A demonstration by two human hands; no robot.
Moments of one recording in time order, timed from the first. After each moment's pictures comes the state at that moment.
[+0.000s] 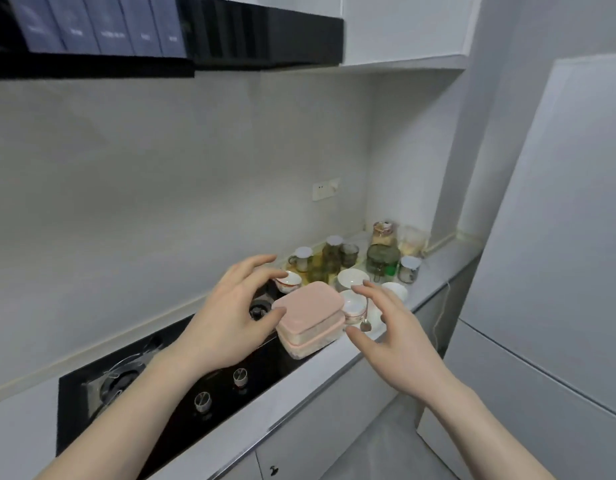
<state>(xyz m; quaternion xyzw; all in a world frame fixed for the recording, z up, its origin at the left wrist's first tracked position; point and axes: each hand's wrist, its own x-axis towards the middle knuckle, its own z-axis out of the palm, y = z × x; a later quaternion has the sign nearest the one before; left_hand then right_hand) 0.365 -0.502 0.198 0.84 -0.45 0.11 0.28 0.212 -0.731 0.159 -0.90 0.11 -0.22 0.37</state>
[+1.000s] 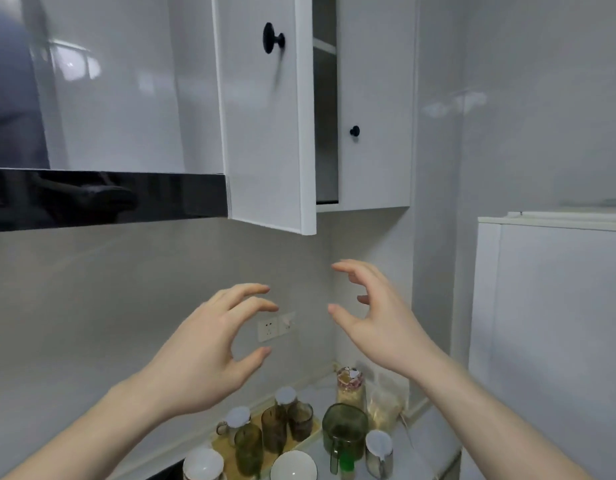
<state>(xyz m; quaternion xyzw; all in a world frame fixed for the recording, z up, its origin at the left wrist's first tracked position) 0.465 -0.841 0.352 0.80 -0.49 0.29 0.18 0.367 -1.095 0.353 -0.87 -0.02 -0.38 0.32</state>
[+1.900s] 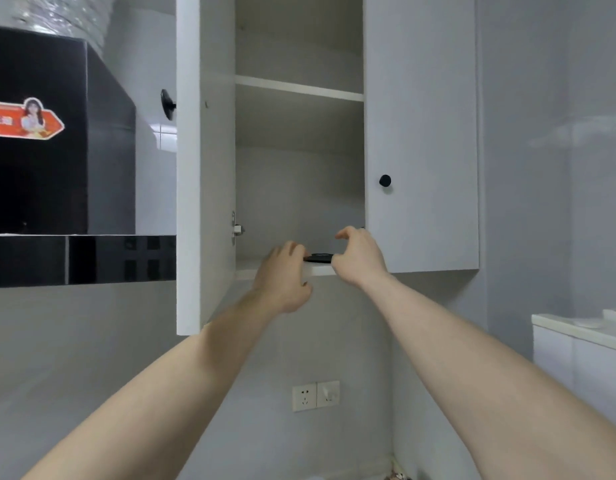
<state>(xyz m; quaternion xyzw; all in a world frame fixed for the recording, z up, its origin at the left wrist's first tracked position) 0.629 -1.062 0.483 0.90 -0.21 0.38 0.12 0.609 -1.230 0.513 -0.88 -0.03 -0.38 0.30</state>
